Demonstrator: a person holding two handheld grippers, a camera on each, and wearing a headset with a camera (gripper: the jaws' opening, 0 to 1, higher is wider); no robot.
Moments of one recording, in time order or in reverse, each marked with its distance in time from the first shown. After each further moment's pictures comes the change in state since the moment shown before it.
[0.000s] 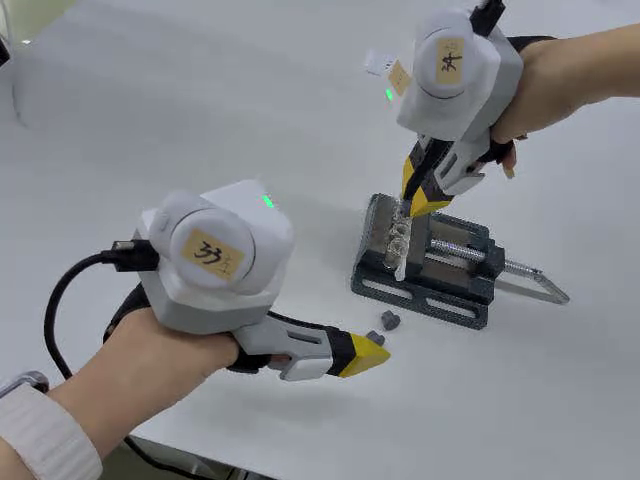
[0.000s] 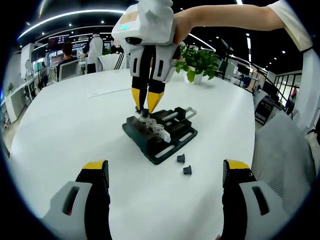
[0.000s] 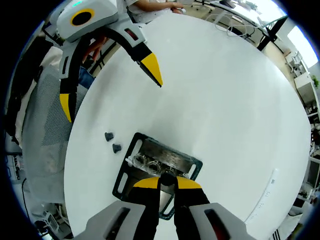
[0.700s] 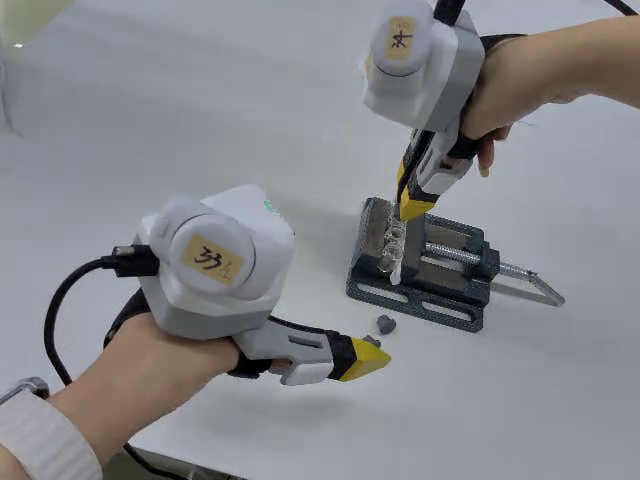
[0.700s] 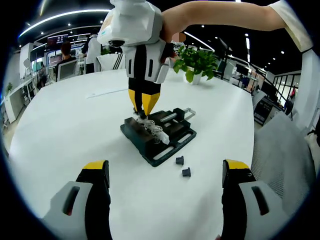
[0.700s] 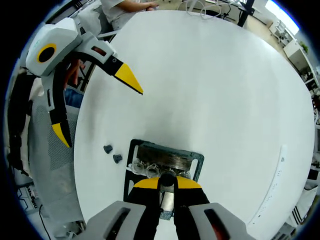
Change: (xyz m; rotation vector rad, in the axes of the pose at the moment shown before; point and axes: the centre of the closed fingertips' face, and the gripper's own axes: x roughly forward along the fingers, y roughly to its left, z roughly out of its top) left arm 0.004 0.000 0.001 -0.001 -0.001 -0.012; right arm 0.000 0.000 0.004 0.193 0.034 0.037
